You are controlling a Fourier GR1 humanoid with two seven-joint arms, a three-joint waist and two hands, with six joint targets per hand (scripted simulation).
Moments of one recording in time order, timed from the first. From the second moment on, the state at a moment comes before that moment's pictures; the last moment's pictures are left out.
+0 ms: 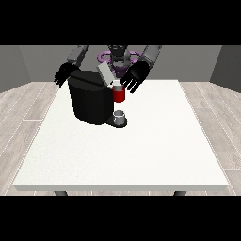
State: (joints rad) left arm -1.15 0.43 0.08 -0.60 -0.72 -0.15 -0.17; right arm -0.31 -0.04 -0.06 -1.38 -0.04 -0.16 -0.06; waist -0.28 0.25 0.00
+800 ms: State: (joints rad) left arm -1.13 0.44 0.06 -0.62 -0.76 -0.21 -0.18; right arm -0.28 -0.03 -0.07 -1.34 -0.03 -0.19 -0.10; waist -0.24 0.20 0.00
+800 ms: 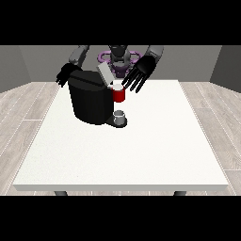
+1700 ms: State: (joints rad) left arm -0.87 0.21 0.29 -0.63 -0.45 -0.21 -0.23; right arm -0.11 -0.09 -0.09 -1.39 -0.07 -0.12 -0.08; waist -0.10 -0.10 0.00
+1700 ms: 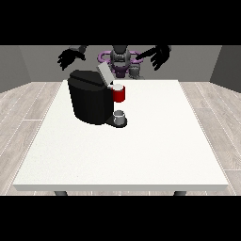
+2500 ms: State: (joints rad) left arm -0.61 0.06 0.36 -0.74 -0.24 -0.29 -0.24; right arm -0.21 -0.18 -0.06 -1.47 -0.08 -0.01 0.05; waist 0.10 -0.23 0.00
